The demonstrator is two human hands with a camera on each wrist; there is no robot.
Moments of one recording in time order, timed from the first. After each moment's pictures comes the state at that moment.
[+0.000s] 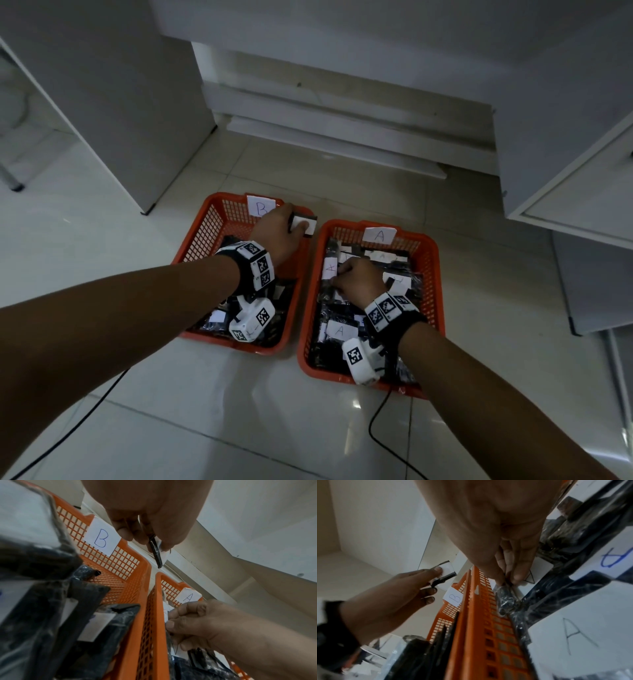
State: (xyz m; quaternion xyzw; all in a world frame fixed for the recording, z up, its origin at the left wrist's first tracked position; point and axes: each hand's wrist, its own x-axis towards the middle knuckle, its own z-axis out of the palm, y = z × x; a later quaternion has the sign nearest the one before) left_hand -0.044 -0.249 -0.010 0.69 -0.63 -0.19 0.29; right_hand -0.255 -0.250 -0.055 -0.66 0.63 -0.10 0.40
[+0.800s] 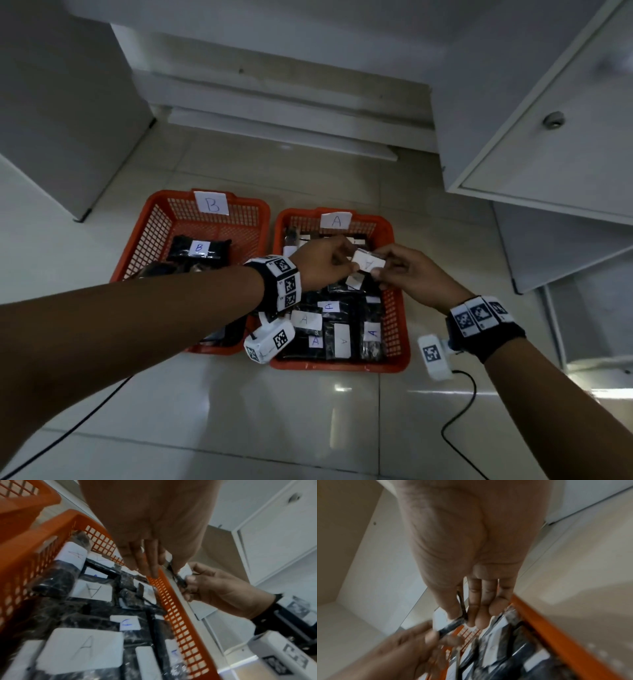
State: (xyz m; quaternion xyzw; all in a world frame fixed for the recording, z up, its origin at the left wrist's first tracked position) left_hand -0.182 -0.238 -0.019 0.53 -0.72 -0.40 0.20; right_hand -0.427 -0.233 0.003 -0.66 0.49 -0.20 0.52
